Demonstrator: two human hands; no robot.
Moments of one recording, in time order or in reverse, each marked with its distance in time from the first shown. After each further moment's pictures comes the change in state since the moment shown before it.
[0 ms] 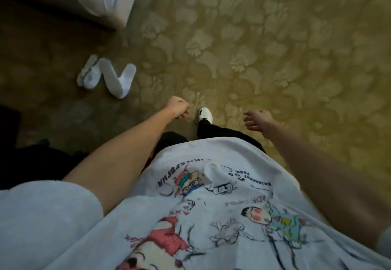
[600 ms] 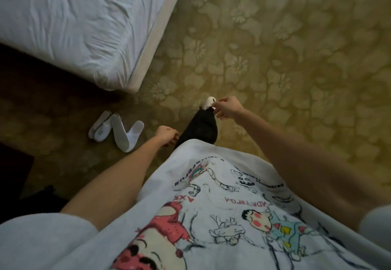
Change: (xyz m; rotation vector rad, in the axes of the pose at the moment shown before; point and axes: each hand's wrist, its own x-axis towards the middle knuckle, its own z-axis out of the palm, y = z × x) left_hand 0.131 0.203 -0.146 -0.064 0.096 -0.133; right_hand 0.087 -0.416 0.039 -0.301 -0.232 -0.354
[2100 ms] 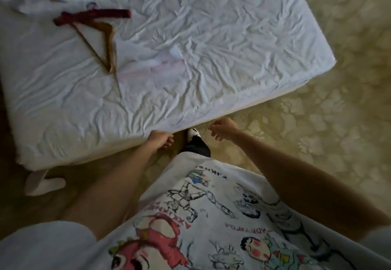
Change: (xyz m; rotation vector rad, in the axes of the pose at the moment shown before) left_hand 0.313 0.712 -0.330 -0.918 0.308 -0.190; right_hand 0.526 -0.757 -0.305 -0.881 -0.319 -0.313
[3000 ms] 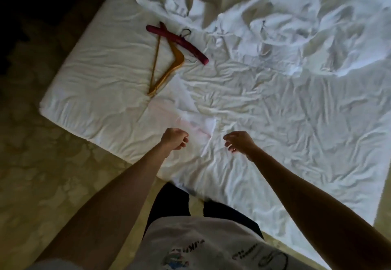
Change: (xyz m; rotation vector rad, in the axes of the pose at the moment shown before) left_hand 0.116 0.291 -0.051 -0.668 0.335 -0.170; right_hand 0.299 -0.295 -0.185 -0.313 -0.408 -0.168
